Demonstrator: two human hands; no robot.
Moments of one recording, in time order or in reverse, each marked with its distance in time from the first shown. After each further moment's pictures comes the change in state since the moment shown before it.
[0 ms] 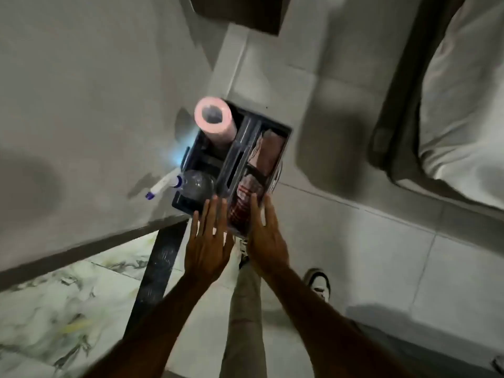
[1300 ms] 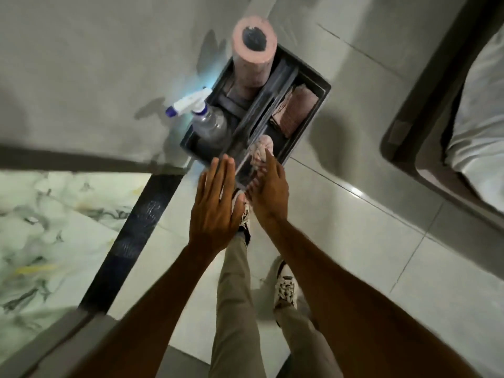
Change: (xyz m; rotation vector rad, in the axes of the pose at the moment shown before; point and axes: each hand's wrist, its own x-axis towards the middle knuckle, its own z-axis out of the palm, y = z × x) left_hand -0.061 -0.006 0.034 -0.285 0.208 -0.119; right_hand 0.010 -0.017 0.061 0.257 0.128 0.036
